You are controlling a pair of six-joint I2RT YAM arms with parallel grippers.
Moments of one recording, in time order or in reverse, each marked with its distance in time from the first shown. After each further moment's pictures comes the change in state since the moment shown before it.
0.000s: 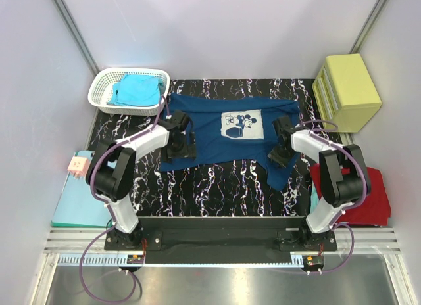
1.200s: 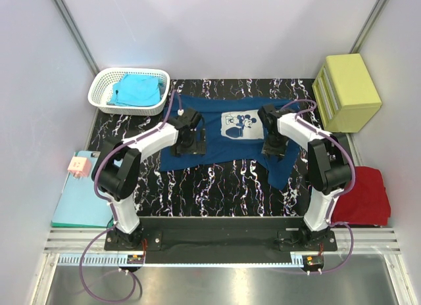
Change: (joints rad) left arm -0.090 0.028 0.092 0.010 -0.060 0.019; right arm 0.101 0.150 0.319 -0.319 0.109 -0.274
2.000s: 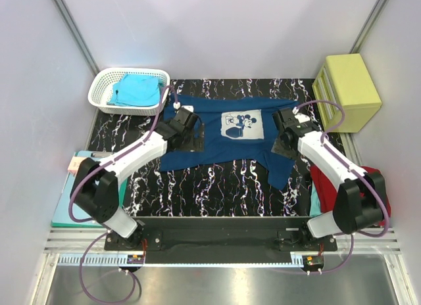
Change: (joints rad) left arm -0.063 -0.258 -0.092 0.050 -0.138 0.039; right arm -0.002 -0.424 -0.230 0.122 0.082 0.035
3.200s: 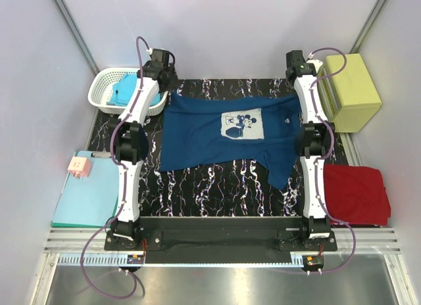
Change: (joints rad) left arm 0.422 0.839 1.214 -0.173 0.121 0.075; right arm -0.275 1.214 1.689 -0.320 0.215 -0.081
